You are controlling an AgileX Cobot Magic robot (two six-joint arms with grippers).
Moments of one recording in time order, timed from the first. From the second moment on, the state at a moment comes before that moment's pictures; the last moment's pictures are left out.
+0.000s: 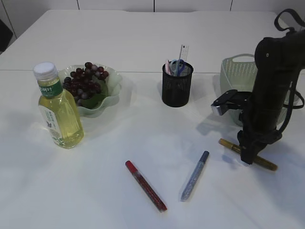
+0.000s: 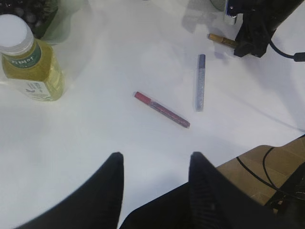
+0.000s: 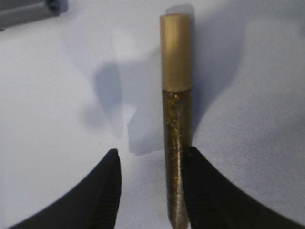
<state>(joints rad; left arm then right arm) -0.55 1.18 -1.41 -0.13 1.26 -0.24 0.14 2.07 -1.38 0.08 1.09 -0.75</state>
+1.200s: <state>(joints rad) -0.55 1.18 -1.41 -0.10 1.26 -0.23 0.14 2.09 -1.39 0.08 1.10 -0.74</state>
